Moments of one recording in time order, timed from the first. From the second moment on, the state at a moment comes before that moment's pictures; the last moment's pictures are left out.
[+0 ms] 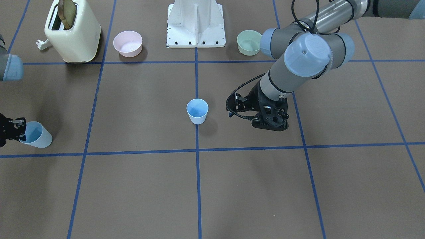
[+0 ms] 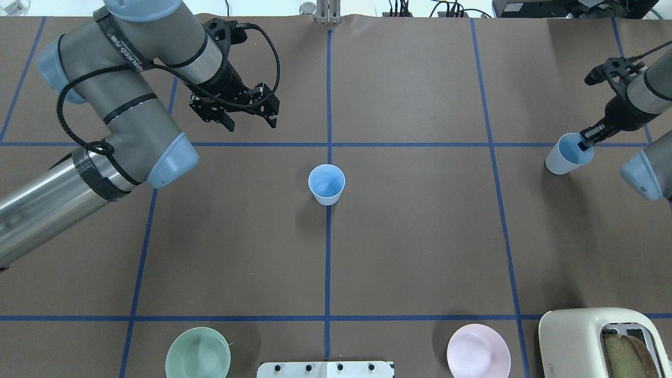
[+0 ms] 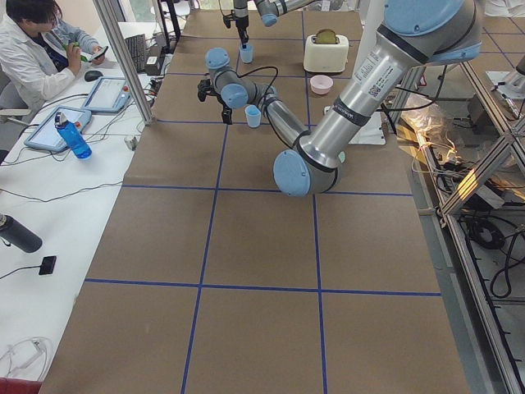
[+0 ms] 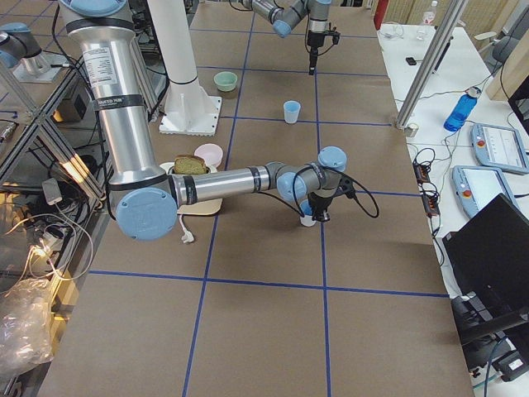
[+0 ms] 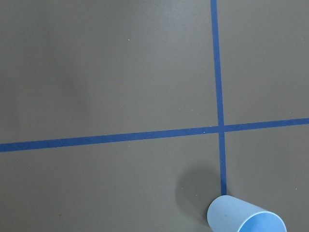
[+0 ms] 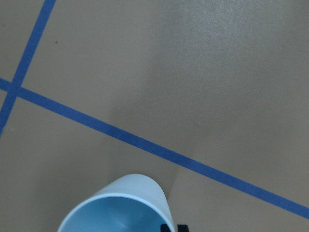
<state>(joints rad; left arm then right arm) -0.84 -2.28 -1.55 -1.76 -2.29 -1.00 1.12 -1.37 1.50 -1.31 2.26 0.19</state>
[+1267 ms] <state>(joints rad) -1.09 -2.10 -1.59 -1.74 -2.45 -0.63 1.12 -1.24 1.62 -1.46 2.34 0.36</state>
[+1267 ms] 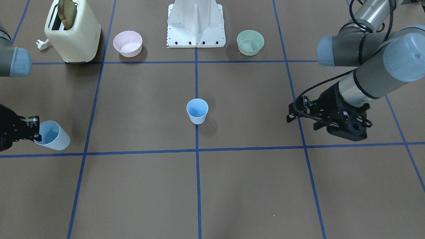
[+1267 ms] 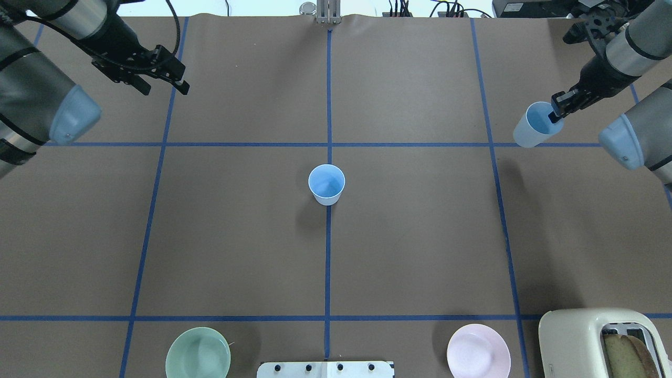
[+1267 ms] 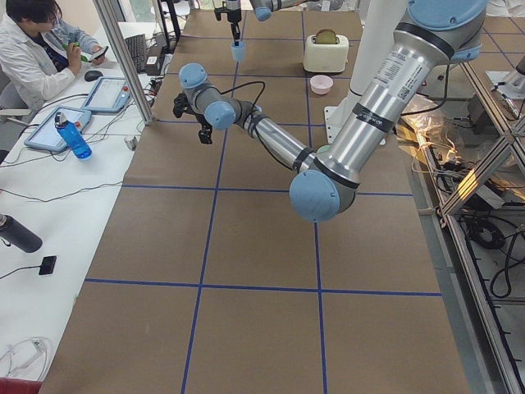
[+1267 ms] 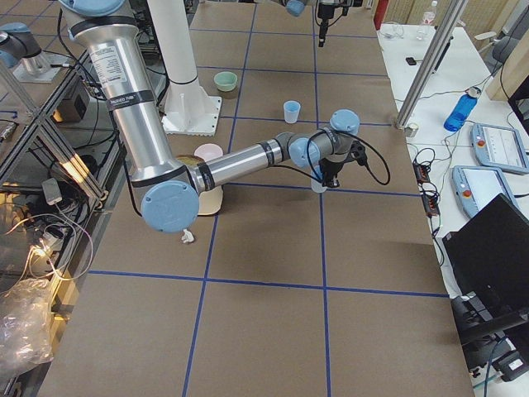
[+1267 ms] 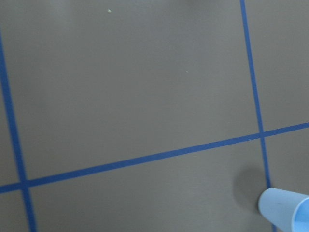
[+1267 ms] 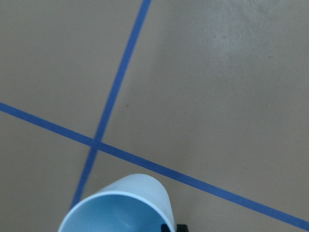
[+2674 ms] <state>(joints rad) -1.30 -1.84 -1.57 -1.54 -2.44 0.05 0.72 -0.85 1.76 -1.65 2.16 1.06</state>
